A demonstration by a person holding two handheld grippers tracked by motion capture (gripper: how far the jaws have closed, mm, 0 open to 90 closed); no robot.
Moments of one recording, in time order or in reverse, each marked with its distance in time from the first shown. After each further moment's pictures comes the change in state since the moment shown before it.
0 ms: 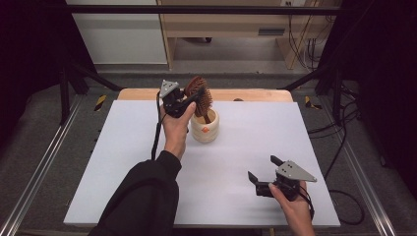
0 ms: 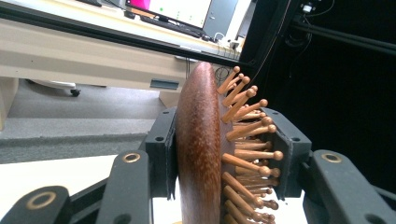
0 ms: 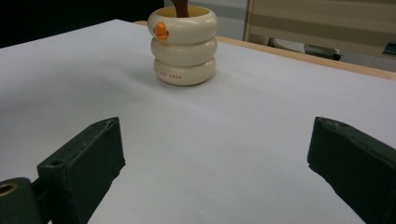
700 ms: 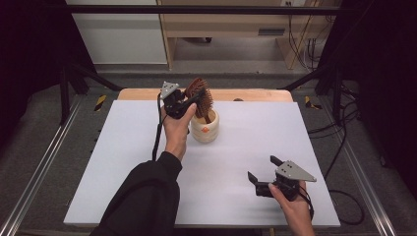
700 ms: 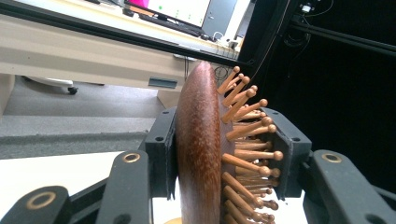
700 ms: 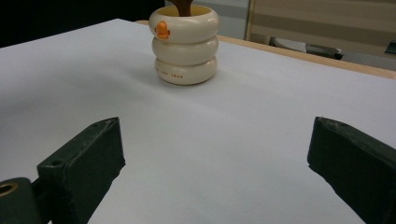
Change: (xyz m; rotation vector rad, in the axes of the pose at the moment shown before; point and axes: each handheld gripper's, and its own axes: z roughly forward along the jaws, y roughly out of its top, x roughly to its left) left arm 0.001 -0.006 0.002 -0.001 -0.008 -0.015; right arm 0.000 0.000 0.001 0.001 0.005 0.001
